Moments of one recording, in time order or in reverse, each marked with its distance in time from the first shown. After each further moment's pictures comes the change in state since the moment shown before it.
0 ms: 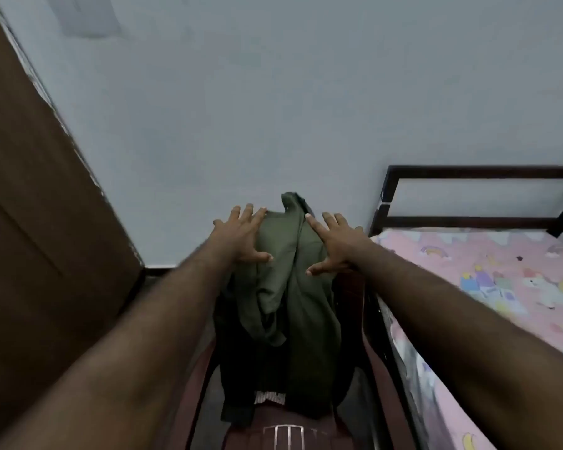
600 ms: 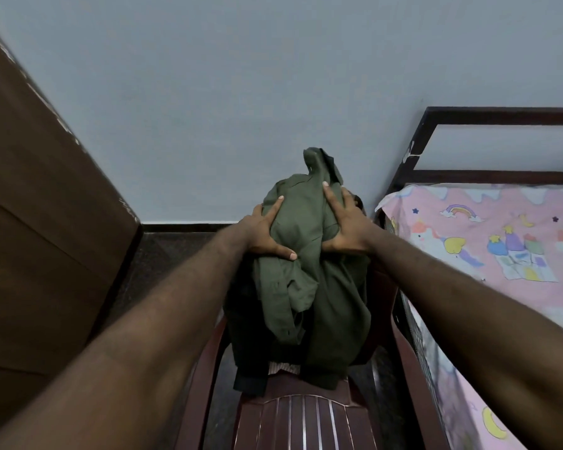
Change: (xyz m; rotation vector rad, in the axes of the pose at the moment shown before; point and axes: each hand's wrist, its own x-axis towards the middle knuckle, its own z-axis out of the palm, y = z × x) left_hand 0.076 -0.031 0.102 -0.466 -0.386 -0.030; right_hand 0.095 0.002 0.085 0.532 -0.056 0.083
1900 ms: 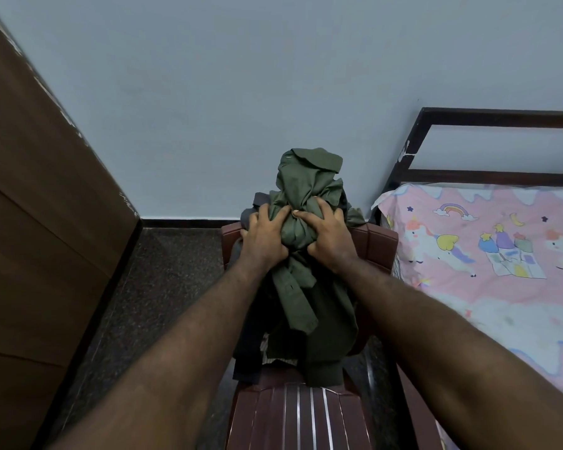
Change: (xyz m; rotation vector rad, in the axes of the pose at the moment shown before) left_hand -0.037 0.034 0.056 -0.023 0.478 -0.005; right_hand -0.038 -0.041 0.049 -0.040 0.303 -0.055
